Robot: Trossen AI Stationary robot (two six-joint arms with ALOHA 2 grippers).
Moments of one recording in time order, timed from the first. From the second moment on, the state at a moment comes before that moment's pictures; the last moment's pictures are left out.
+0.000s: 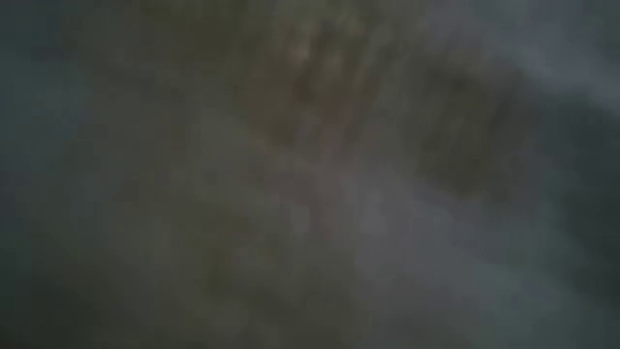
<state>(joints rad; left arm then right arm) 0.43 1.69 1.17 -0.30 0.28 -0.12 -0.16 1.59 1.18 -0.58 -0.05 0.27</state>
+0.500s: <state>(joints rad) 0.46 1.89 1.17 -0.09 0.19 0.19 -0.18 1.59 1.18 -0.62 0.01 0.31</state>
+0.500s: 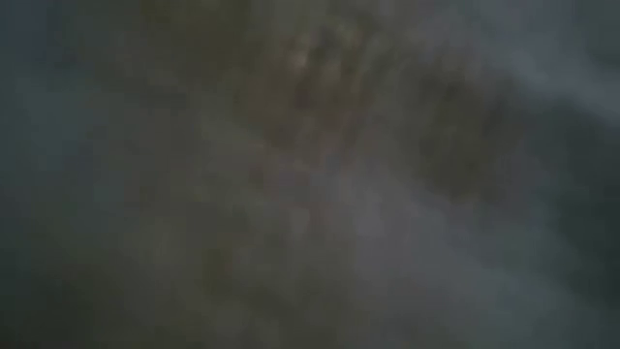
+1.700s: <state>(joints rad) 0.48 1.80 1.25 -0.07 0.26 0.32 -0.18 1.57 1.18 -0.77 0.02 0.42</state>
